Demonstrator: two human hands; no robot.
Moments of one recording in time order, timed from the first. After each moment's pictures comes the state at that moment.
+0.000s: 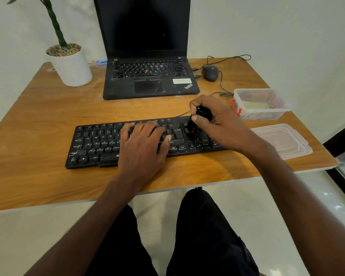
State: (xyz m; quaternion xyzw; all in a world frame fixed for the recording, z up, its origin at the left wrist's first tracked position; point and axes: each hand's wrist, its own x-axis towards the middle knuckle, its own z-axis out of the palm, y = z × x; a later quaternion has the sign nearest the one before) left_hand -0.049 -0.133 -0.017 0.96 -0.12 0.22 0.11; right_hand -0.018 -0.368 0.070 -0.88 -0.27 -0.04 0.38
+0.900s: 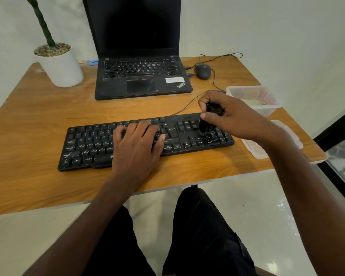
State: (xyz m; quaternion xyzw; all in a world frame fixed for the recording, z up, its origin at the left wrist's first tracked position) left_hand -0.048 -0.135 -0.020 0.96 -0.12 0.23 0.09; right_hand -0.019 -0.403 0.093 -0.90 -0.22 0.02 0.38
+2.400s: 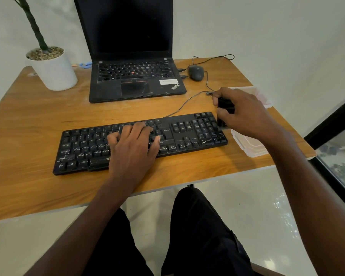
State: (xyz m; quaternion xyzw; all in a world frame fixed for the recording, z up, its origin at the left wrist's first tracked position) left_hand -0.047 -0.138 -0.019 0.97 -0.09 0.20 0.10; right_hand -0.015 -0.435 0.085 -0.96 -0.13 -0.11 0.23
